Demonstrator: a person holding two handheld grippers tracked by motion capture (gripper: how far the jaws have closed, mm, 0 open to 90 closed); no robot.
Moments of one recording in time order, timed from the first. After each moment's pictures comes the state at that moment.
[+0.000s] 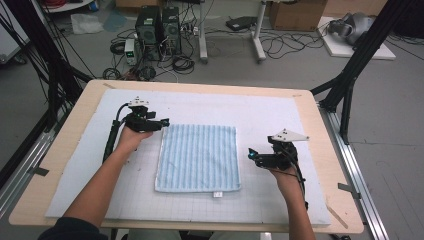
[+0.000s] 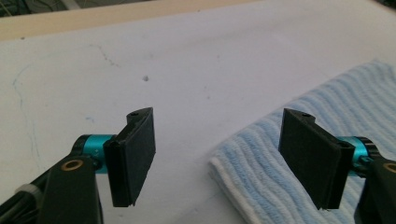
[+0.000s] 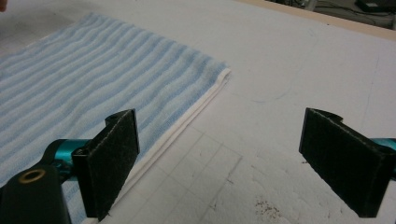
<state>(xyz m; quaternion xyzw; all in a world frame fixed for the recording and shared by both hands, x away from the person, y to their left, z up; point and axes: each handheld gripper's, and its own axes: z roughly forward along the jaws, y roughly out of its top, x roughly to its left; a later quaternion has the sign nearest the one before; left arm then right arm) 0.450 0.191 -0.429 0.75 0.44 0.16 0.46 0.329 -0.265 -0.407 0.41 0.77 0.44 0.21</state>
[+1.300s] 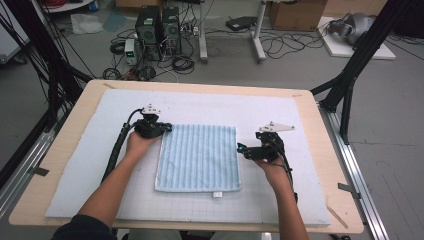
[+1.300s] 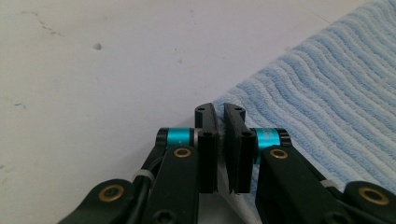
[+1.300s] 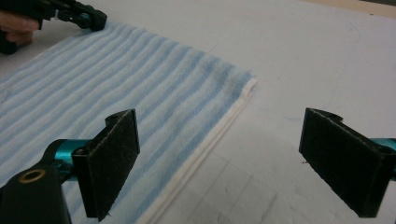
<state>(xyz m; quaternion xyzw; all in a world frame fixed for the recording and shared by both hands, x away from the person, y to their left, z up) 0.450 0.171 -0.452 0.80 0.40 0.14 0.43 0.361 -0.236 -0.412 0.42 0.78 0.44 0.17</state>
